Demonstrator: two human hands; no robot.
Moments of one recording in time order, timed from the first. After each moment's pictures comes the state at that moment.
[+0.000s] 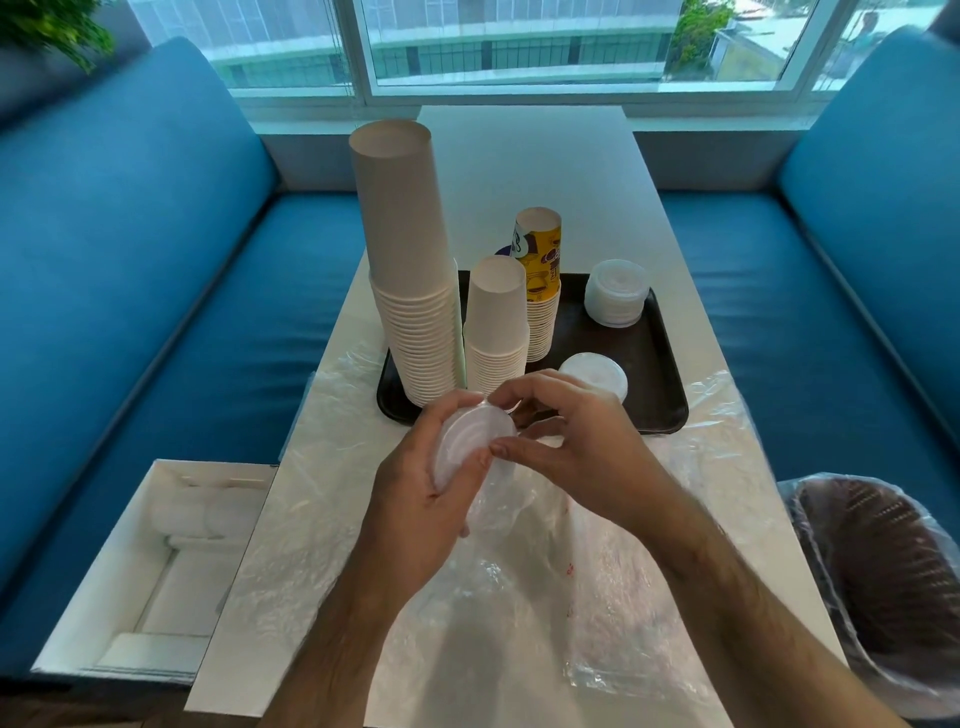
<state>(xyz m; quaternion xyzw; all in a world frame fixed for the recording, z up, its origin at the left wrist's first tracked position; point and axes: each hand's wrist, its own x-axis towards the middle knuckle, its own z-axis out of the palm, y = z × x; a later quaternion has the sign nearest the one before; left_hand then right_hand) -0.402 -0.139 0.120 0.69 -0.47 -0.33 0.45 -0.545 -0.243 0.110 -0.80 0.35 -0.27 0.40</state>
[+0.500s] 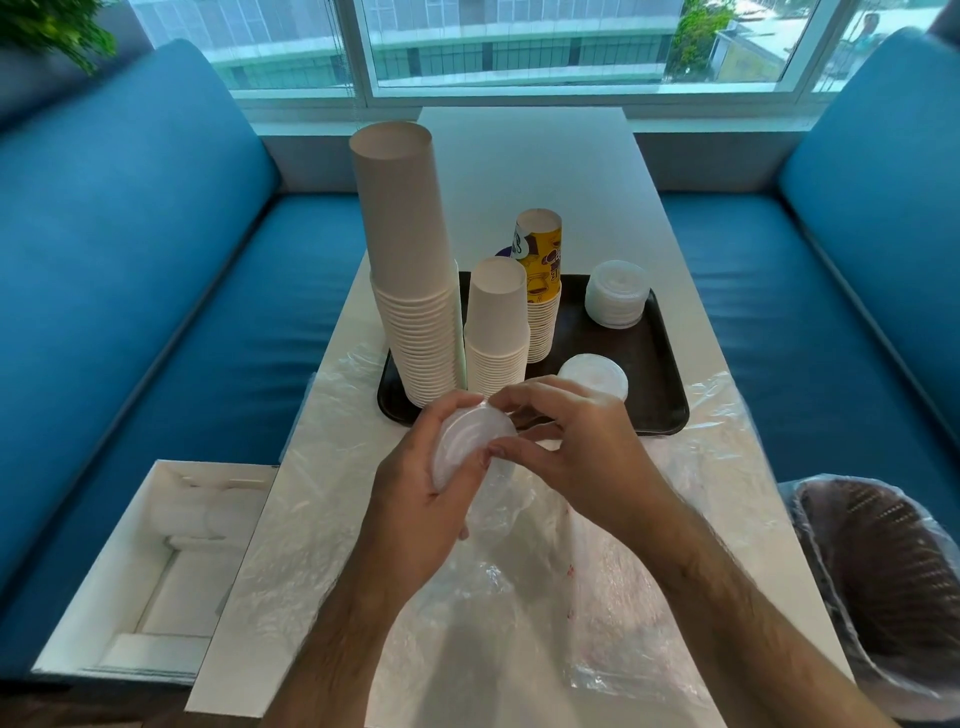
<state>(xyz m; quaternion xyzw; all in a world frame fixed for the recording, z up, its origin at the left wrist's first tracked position) -0.402 -0.141 0.120 0.69 -0.46 -0.33 0.45 -0.541 -0.233 0.112 -0.82 0.37 -0.30 0.33</state>
